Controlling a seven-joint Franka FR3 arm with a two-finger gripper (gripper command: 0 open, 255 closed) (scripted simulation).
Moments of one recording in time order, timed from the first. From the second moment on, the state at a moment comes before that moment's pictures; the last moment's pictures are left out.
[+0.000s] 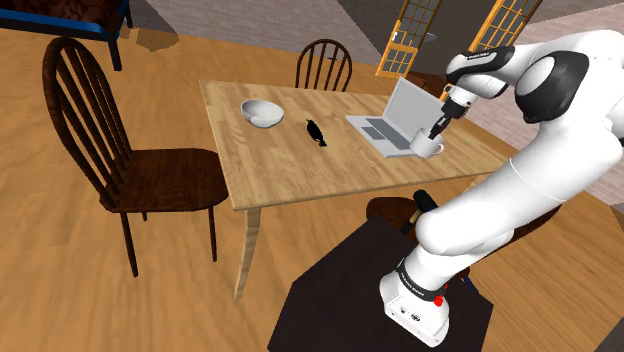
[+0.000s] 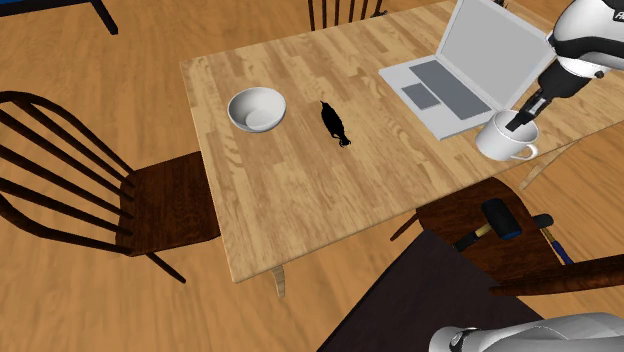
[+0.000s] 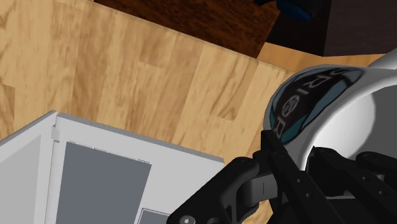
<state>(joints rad) -0.51 -0.15 -0.56 -2.07 0.03 1.94 -1.10</state>
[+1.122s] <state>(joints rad) -0.51 -0.05 -0.57 -2.22 0.09 2.16 -1.16</state>
